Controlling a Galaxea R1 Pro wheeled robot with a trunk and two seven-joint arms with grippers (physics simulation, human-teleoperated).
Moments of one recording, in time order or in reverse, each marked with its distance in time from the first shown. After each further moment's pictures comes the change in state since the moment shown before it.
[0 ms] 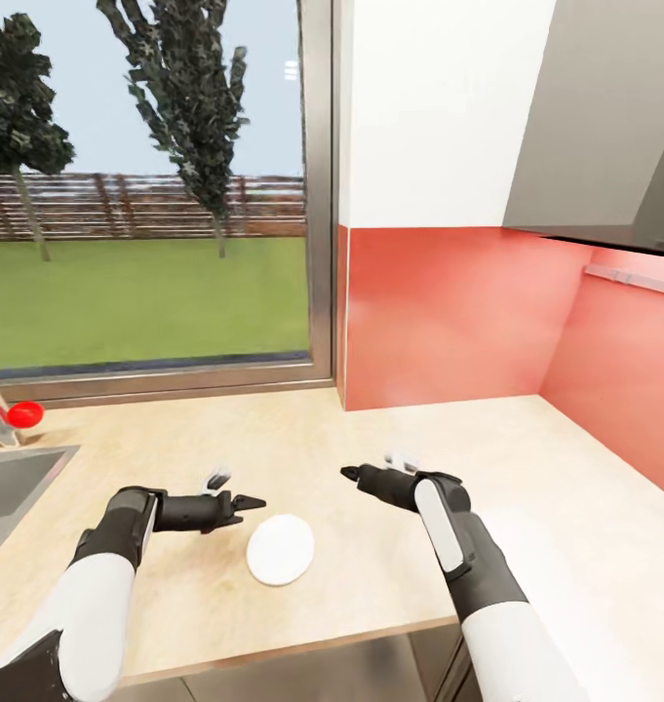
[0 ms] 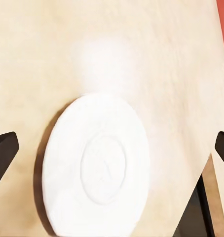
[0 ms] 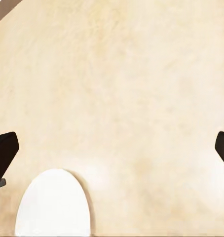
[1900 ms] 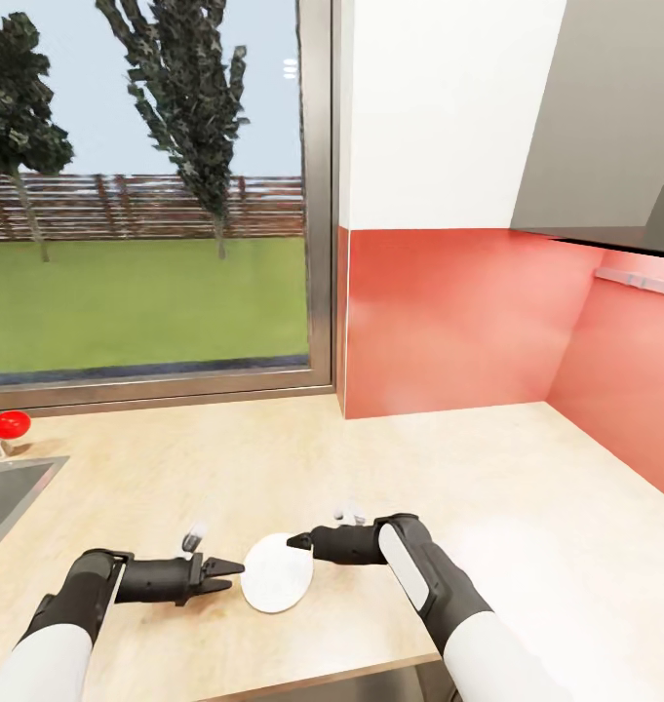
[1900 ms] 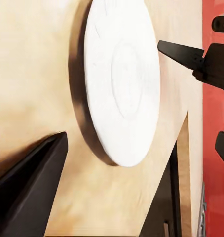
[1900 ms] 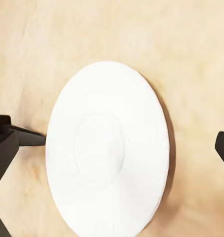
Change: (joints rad) left arm 0.186 0.081 -0.007 0.000 -0.095 0.000 -0.332; right arm 0.000 0.000 0.233 0.308 -0.030 -0.004 0.319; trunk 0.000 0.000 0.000
